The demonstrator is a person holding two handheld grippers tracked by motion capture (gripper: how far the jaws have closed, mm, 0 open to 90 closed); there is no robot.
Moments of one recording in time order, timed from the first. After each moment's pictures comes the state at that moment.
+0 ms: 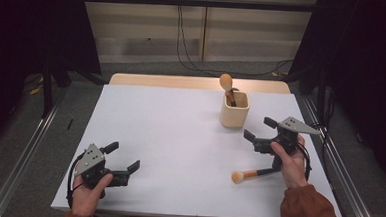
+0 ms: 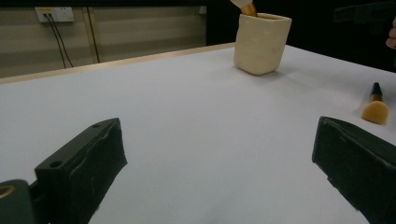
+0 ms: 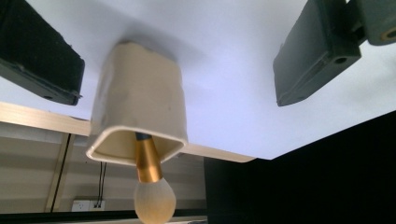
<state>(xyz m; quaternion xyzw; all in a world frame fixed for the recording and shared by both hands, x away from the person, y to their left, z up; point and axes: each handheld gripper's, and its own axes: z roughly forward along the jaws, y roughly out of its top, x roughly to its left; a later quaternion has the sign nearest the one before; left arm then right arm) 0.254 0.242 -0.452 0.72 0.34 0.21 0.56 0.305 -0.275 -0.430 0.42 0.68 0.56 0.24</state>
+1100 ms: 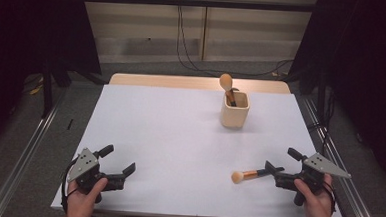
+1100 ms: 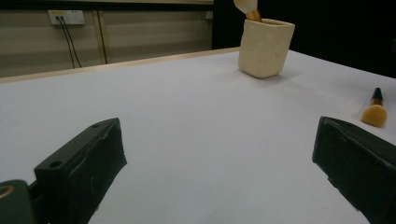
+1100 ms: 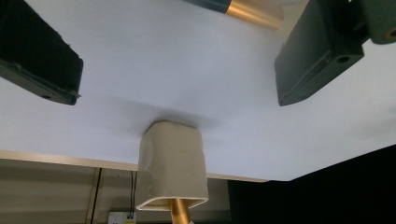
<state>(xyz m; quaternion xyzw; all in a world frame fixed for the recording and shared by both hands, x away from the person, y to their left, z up) 0.242 0.251 -0.452 0.71 0.35 0.22 0.57 0.213 -0.313 -0.455 0.45 0.66 0.53 0.27</state>
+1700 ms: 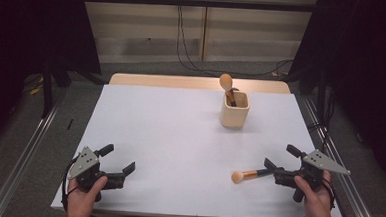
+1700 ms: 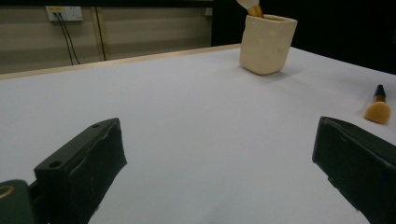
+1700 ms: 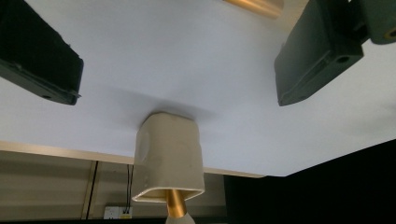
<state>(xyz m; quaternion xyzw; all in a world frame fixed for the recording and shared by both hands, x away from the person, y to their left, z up) 0.247 0.252 -0.454 0.72 0.35 0.22 0.56 0.221 -0.311 -0.449 0.44 0.66 0.54 0.28</state>
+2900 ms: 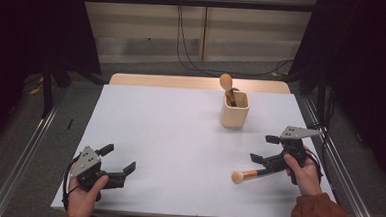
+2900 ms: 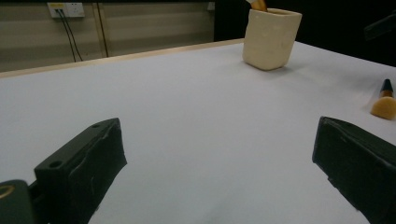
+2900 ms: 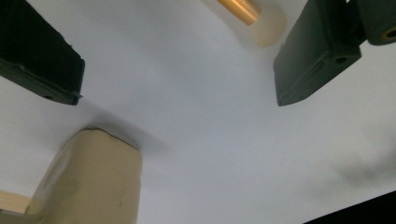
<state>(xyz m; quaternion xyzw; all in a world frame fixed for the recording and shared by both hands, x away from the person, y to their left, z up) 0.248 0.251 -0.454 0.72 0.35 0.22 0.55 0.284 -0.290 -0.426 0.37 0.80 0.46 0.13</state>
